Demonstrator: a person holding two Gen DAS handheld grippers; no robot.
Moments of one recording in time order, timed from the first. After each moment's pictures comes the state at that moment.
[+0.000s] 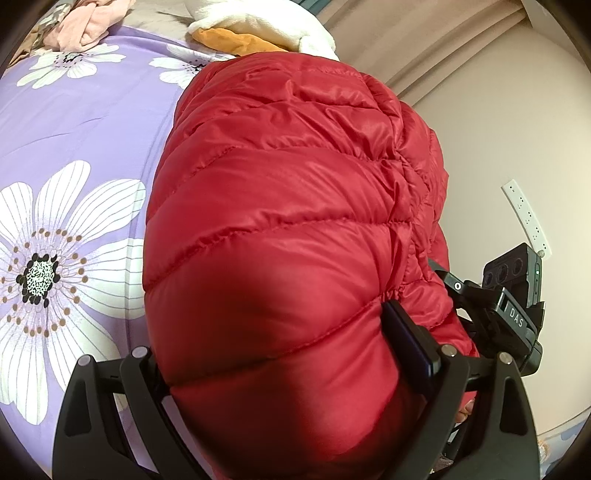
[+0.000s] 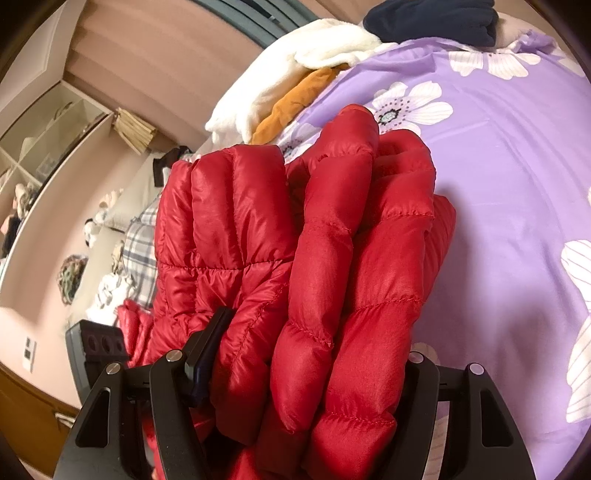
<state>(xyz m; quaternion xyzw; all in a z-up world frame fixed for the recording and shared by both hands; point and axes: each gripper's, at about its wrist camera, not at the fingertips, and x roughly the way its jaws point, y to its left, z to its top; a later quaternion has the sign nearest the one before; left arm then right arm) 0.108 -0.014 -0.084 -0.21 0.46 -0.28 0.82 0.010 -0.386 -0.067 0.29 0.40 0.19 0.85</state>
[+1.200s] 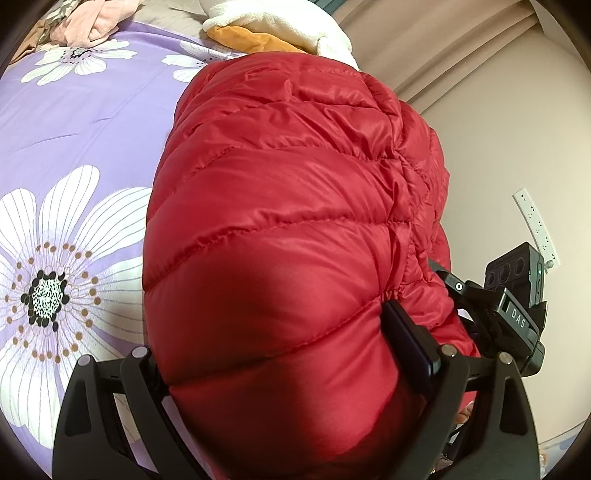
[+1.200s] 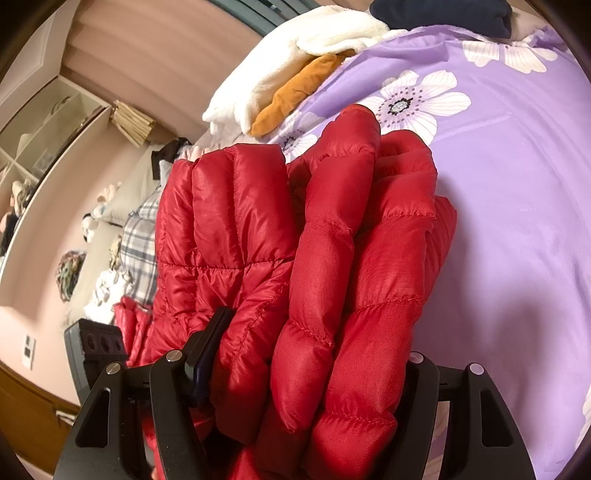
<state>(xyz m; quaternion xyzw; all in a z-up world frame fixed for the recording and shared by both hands) 0.109 -0.013 -0.082 -0.21 0.46 -0.27 0.82 0.017 -0.382 -0.065 0.29 0.41 0.19 0.84</state>
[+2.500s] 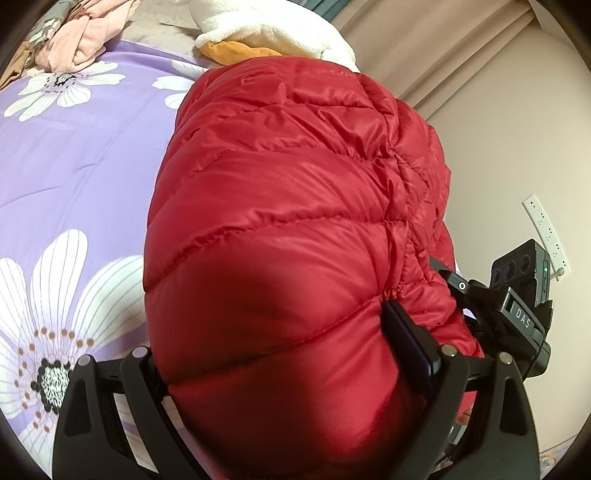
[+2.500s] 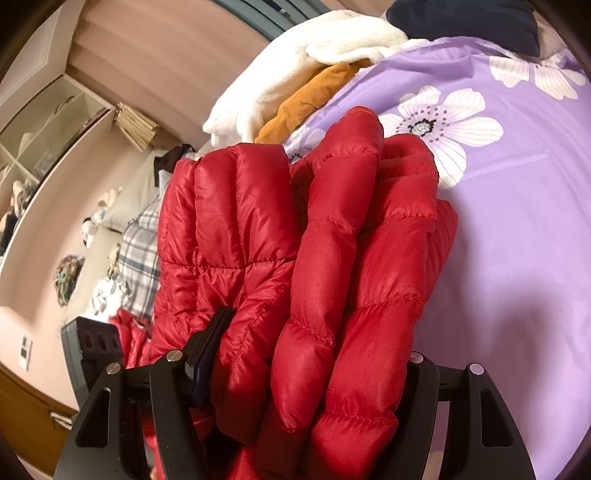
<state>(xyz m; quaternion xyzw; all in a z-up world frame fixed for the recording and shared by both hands) 0.106 -0.013 -0.081 -0.19 0.45 -0.26 0.83 0.013 -0.375 -0.067 0.29 0.40 0.19 0.85</state>
